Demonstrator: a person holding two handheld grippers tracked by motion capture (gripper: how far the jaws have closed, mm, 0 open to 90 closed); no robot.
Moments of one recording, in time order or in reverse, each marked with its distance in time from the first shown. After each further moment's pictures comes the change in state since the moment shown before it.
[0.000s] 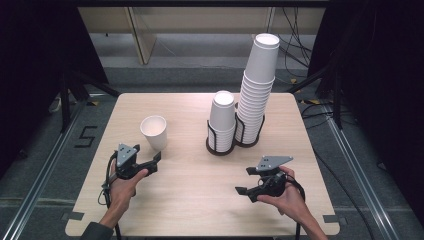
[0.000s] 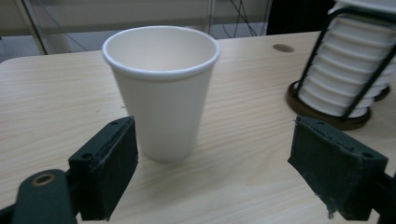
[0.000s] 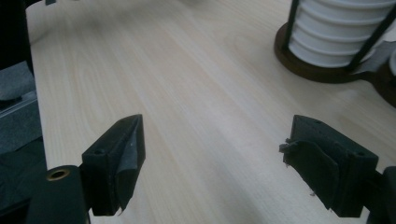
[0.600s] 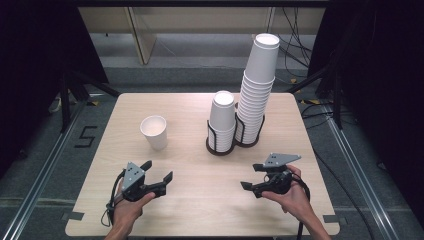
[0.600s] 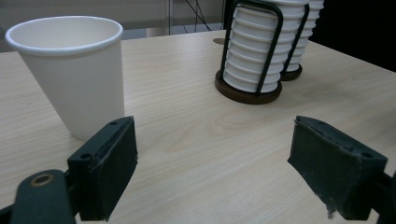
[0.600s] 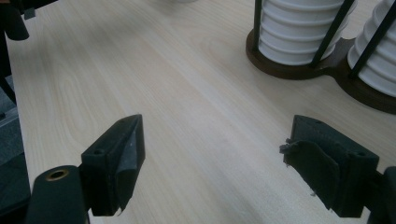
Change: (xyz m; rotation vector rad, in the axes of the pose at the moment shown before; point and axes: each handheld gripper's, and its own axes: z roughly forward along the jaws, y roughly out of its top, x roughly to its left) left arm -0.045 -0.021 -0.036 -0.001 -0.143 0.036; right arm -0.011 -0.004 -0.010 -0.037 -0.057 0.042
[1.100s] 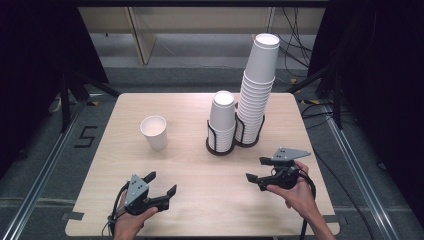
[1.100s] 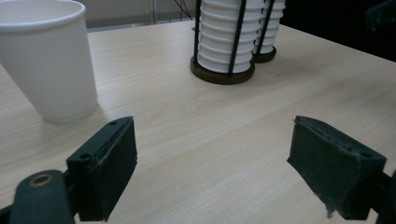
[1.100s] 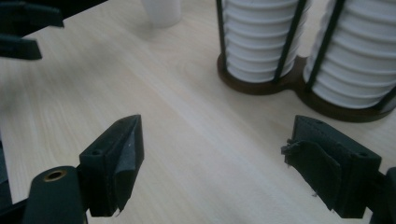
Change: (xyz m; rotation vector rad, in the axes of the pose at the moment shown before) left arm -0.020 -0.019 -0.014 0.023 -0.053 0.036; right arm -0.011 0.006 -0.016 -0.073 -0.067 0.043
